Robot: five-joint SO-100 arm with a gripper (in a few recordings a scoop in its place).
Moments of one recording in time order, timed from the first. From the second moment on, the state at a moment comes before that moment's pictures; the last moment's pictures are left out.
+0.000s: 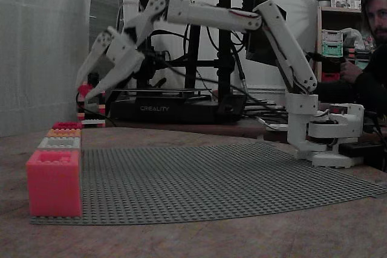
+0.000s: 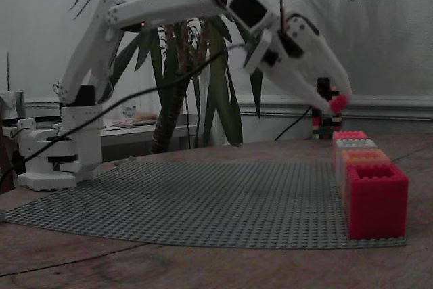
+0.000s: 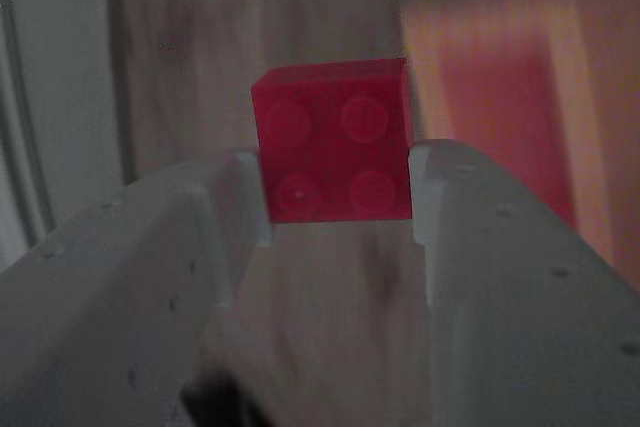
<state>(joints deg) 9.7 55.7 46.4 59.5 -4.3</state>
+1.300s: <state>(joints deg) 15.1 39.4 36.7 43.6 -11.2</state>
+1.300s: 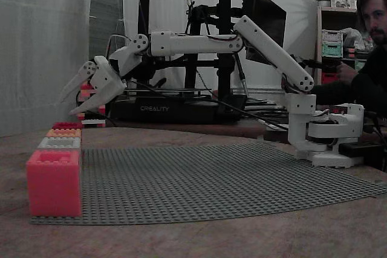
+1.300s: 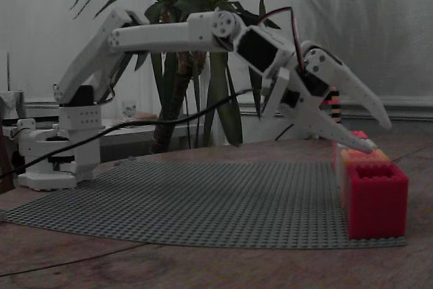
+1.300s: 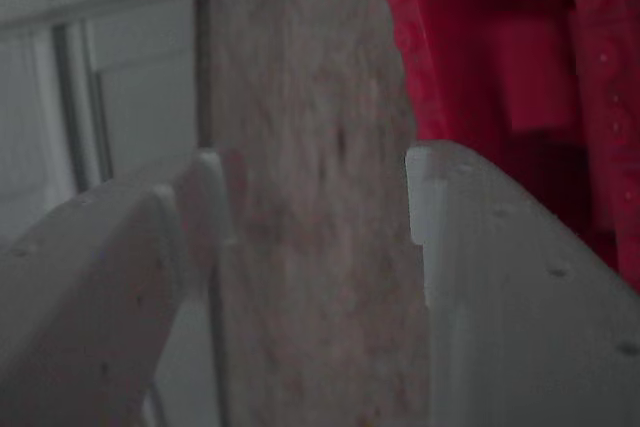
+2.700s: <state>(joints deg) -2.1 166.6 161.4 71.5 -1.3</state>
